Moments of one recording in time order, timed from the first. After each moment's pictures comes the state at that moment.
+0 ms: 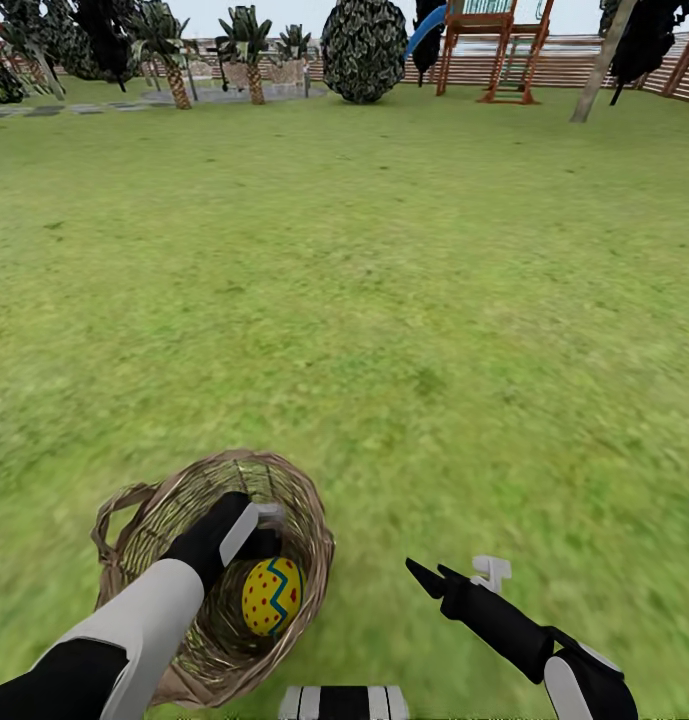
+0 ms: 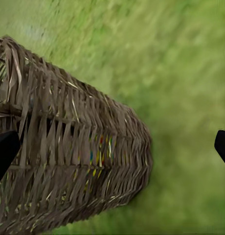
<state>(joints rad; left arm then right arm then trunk) -0.84 -0.07 -0.15 -0.48 0.35 0.87 0.30 -0.05 0.00 -0.11 -1.54 -0.45 0.59 0.52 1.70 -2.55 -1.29</state>
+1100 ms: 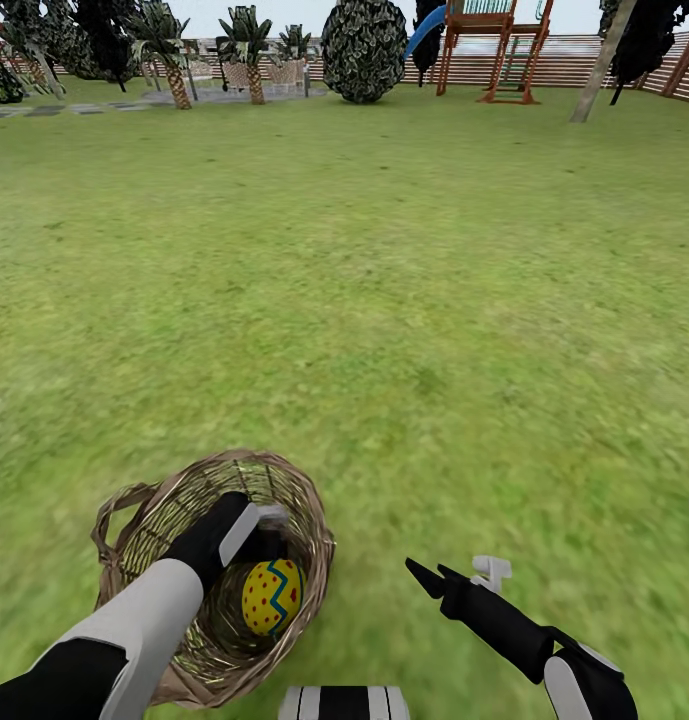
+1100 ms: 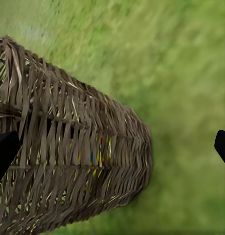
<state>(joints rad) -0.84 -0.07 -0.16 -0.48 0.35 0.91 0.22 -0.05 0.00 -0.11 -1.54 -0.45 0.59 0.52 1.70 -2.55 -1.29</state>
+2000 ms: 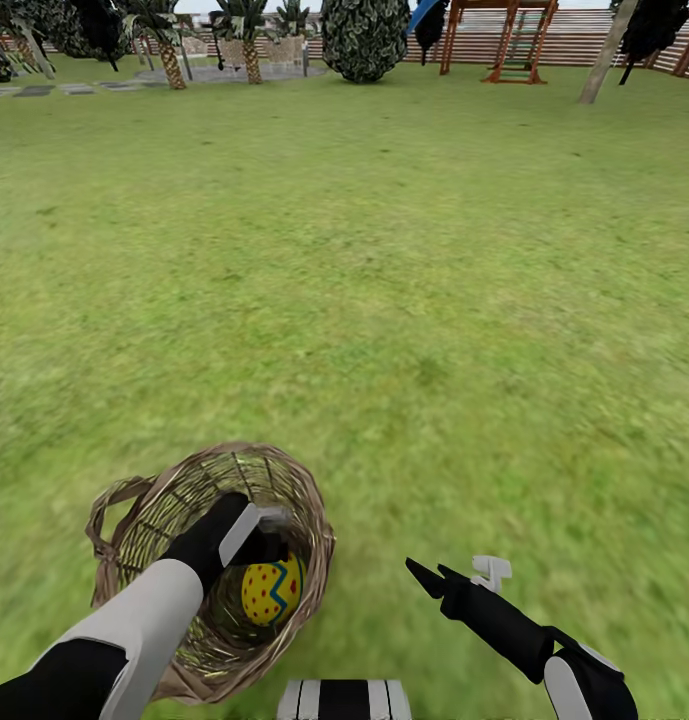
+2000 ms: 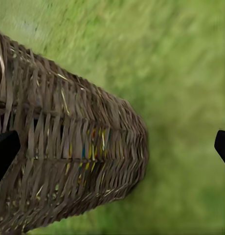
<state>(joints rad) -0.84 -0.07 -0.16 -0.48 0.35 0.92 0.21 -0.05 0.00 -0.11 -1.54 -0.45 0.59 0.52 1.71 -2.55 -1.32</state>
